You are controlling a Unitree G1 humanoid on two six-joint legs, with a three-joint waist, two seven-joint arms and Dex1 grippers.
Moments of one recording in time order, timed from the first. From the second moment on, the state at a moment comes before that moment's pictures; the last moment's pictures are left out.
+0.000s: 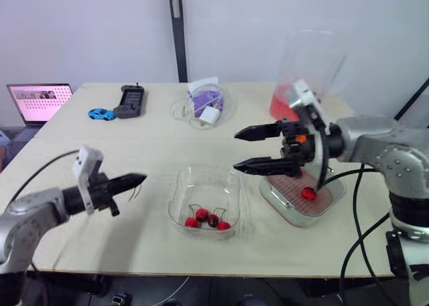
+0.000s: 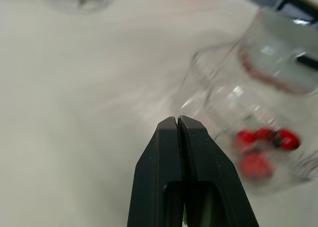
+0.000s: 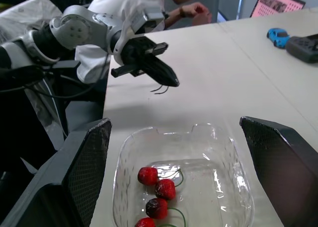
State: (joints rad) left arm -0.12 0.82 0.35 -0.18 -0.75 0.73 -0.87; right arm -0.89 -0.80 0.00 -0.33 0.87 1.04 0.99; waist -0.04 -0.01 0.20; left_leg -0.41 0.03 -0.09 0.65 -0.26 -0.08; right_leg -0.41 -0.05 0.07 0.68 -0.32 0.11
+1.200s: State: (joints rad) left arm -0.27 0.86 0.41 0.04 -0.60 0.40 -1.05; right arm -0.87 -0.82 0.02 -0.41 0.93 1.11 0.94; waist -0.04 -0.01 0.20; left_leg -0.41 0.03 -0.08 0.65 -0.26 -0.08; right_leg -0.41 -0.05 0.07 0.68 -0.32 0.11
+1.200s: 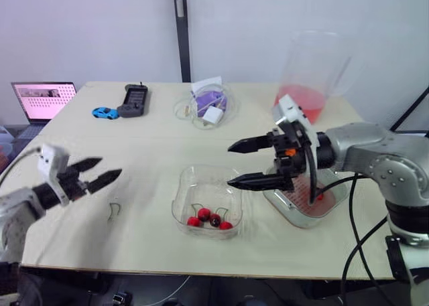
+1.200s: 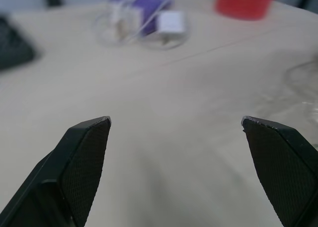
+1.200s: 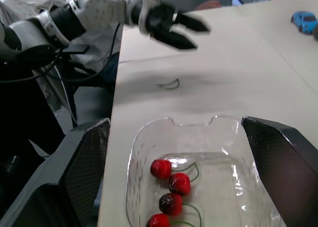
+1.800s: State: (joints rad) left arm -0.24 0.98 0.28 -0.25 -0.69 0.50 -1.29; right arm -1.13 -0.83 0.31 -0.34 0.75 1.21 0.99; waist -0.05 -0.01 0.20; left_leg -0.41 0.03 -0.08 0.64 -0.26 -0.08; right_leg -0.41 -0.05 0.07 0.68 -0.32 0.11
